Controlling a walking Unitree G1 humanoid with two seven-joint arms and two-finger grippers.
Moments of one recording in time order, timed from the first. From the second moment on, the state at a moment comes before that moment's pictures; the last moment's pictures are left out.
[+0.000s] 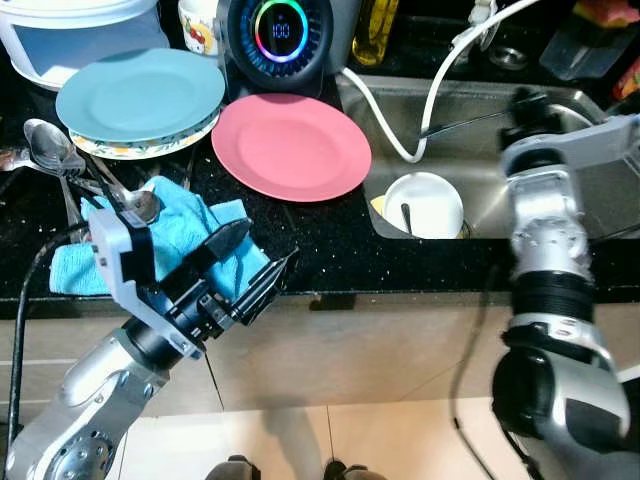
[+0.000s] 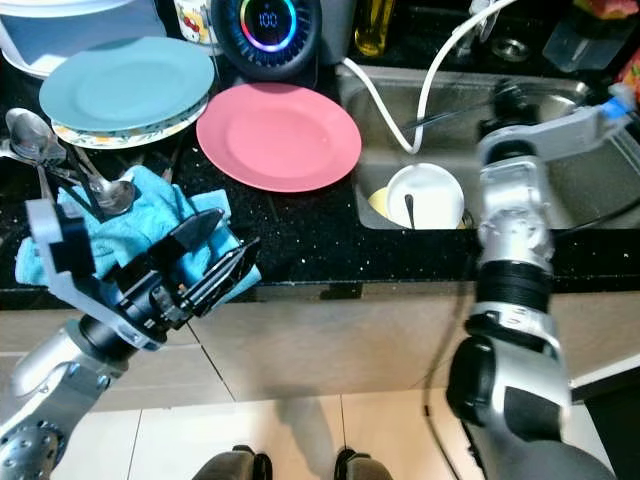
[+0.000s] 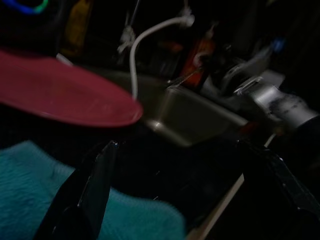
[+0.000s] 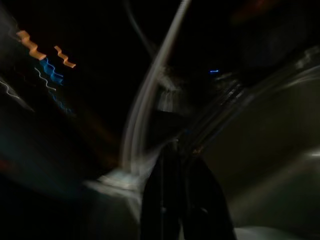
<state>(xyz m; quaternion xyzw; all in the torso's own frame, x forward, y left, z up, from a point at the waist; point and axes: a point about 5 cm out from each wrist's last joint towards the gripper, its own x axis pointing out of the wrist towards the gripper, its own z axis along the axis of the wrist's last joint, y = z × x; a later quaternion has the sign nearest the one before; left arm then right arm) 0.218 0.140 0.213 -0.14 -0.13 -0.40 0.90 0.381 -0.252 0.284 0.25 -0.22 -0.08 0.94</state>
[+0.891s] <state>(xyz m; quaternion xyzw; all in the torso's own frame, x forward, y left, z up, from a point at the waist) 0.223 0.119 0.215 -0.11 -0.15 -0.44 0.88 0.387 -0.216 0.249 -0.12 -0.17 -0.12 0.97</state>
